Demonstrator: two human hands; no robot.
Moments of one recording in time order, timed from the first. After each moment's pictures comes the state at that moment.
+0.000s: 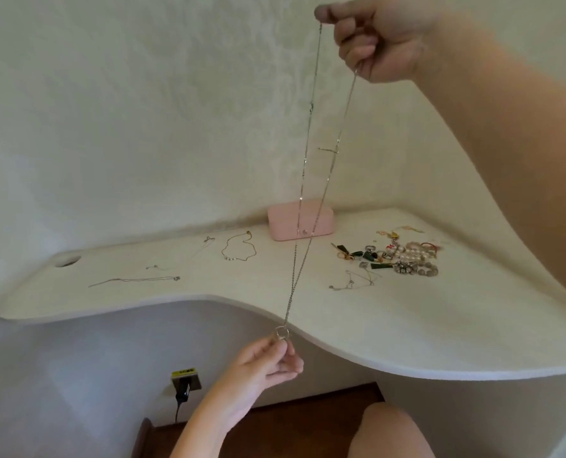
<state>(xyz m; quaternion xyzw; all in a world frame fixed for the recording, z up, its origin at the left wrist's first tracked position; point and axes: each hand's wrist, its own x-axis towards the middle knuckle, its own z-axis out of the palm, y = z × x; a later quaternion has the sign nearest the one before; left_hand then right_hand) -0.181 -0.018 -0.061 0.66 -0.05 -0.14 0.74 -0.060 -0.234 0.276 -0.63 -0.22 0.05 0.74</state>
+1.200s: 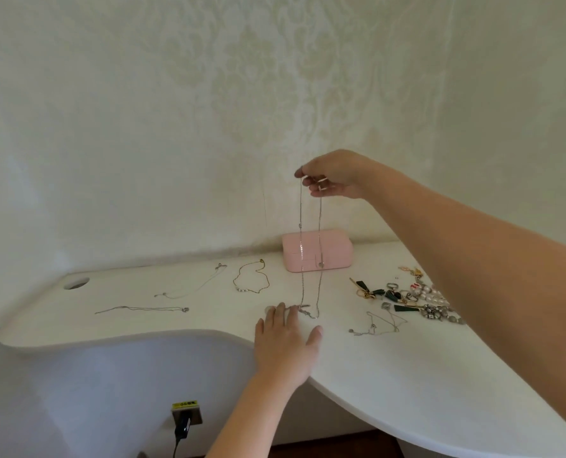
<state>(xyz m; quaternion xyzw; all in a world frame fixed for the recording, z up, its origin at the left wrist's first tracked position) -0.081 -0.054 -0.041 0.99 0.01 0.06 0.15 0.038 -0.175 0.185 -0.81 -0.15 0.04 0.57</state>
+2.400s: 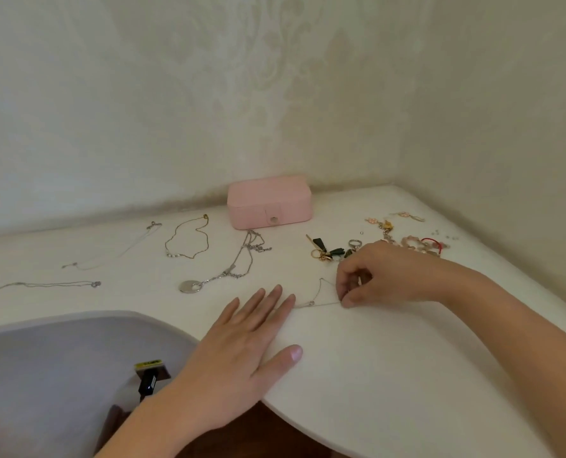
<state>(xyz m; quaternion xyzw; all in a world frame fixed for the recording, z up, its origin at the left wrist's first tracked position) -0.102 -0.069 -0.037 0.97 -0.23 -0.02 0.08 -0.023 -0.307 0.019 -0.93 -0.27 0.12 0.24</state>
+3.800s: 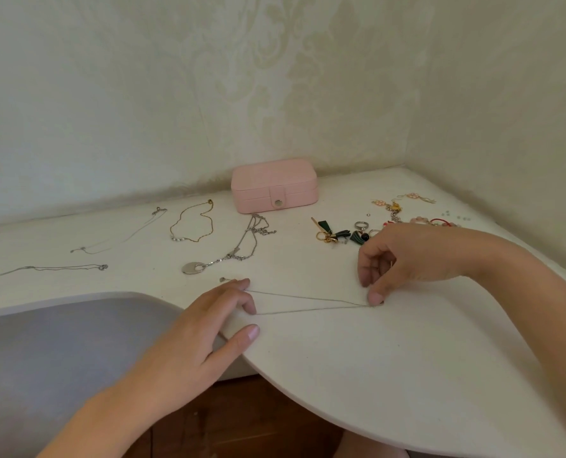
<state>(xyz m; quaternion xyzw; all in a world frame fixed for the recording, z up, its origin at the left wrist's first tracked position) -0.114 -0.023 -0.047 0.94 -0.22 0.07 0.27 -0.028 -0.321 0.027 -0.92 -0.24 0.20 0.25</state>
